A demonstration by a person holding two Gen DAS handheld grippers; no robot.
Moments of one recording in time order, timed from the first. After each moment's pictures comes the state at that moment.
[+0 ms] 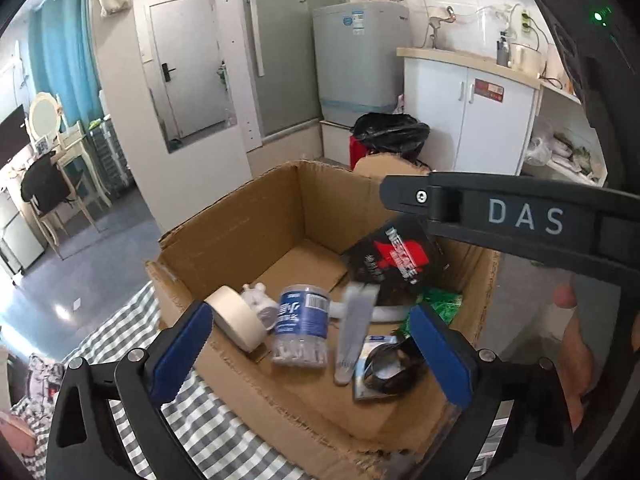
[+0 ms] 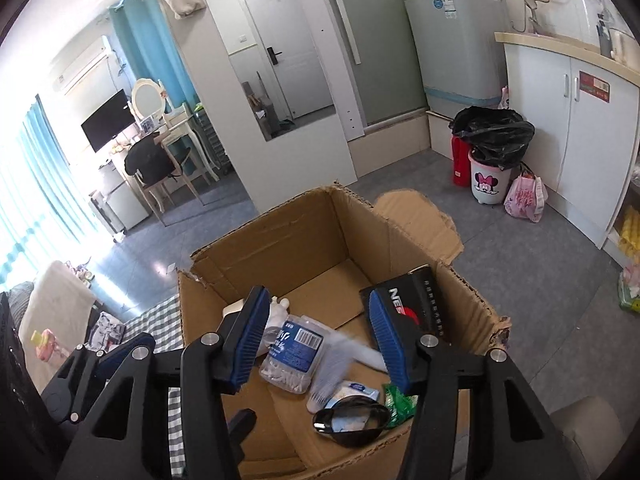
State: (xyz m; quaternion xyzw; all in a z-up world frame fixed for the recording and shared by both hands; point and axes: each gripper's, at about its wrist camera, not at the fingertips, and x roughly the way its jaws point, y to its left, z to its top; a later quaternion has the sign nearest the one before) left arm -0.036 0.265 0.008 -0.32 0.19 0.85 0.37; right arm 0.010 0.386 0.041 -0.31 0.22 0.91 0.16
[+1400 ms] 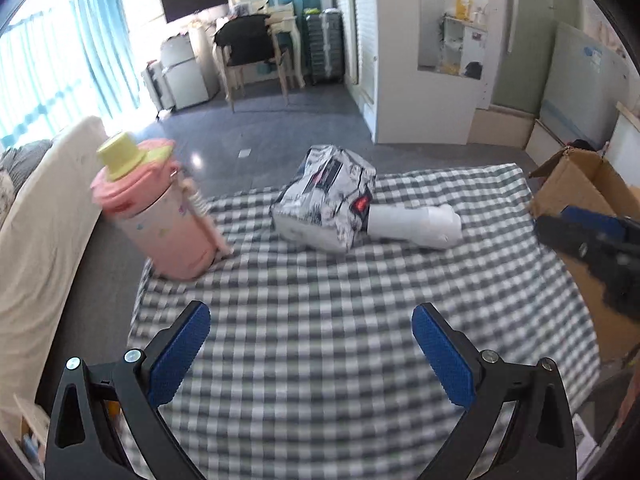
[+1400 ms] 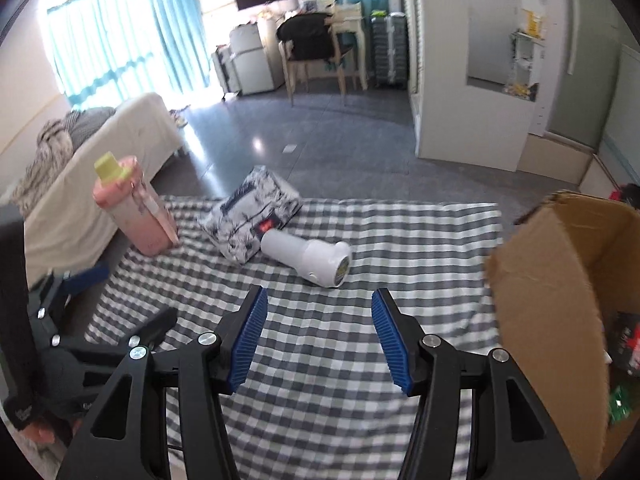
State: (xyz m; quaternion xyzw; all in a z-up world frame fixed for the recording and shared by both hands) left arm -0.137 -0.101 -0.047 -0.42 0.08 0.90 0.07; right arm -0.137 0.074 -0.019 -0.43 0.03 0.90 -0.08
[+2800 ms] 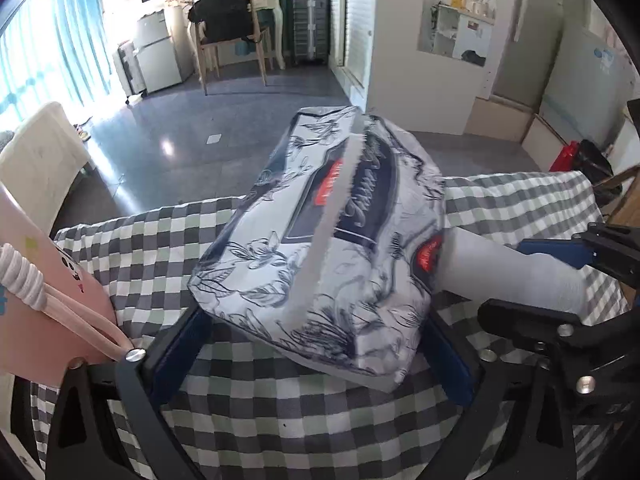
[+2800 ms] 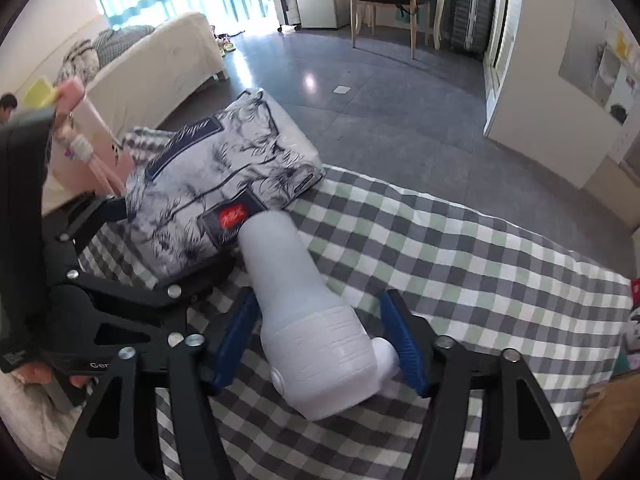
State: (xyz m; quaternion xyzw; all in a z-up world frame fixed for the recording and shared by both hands) left arm -0.262 -0.103 -0.129 -0.46 0.06 0.88 0.11; right arm -0.262 0.054 -0.115 -0.50 -0.05 0.84 -0.18
